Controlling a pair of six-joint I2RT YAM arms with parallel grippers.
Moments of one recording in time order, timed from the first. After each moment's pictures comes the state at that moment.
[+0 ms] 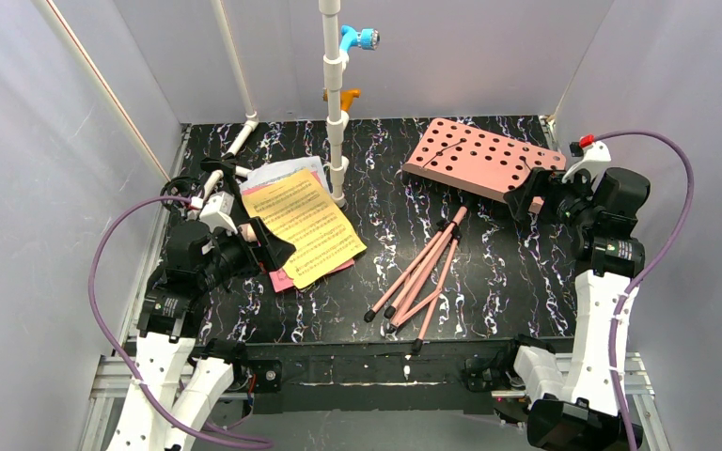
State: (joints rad) left arm -0.18 0.60 0.85 -0.76 0.33 -0.51; right arm -0.26 0.88 1.08 -0.63 -0.54 0.03
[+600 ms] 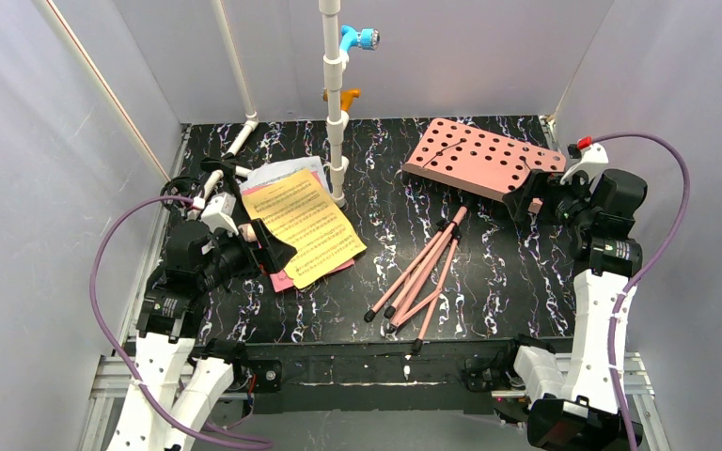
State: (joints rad) left arm -0.18 0.60 0.86 -0.78 0.35 -0.49; right arm -0.26 0.88 1.06 -0.61 -0.54 0.03
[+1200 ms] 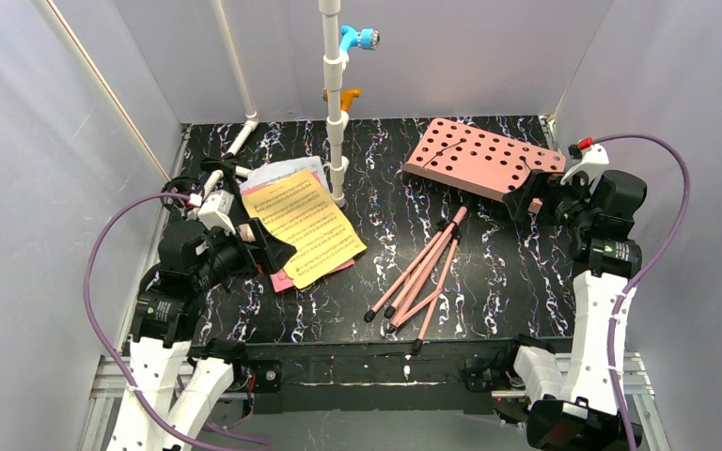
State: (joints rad) left arm -0.18 0.60 0.92 -0.80 0.39 -0.48; right arm -0.26 0.88 1.05 -0.60 -0.54 0.04
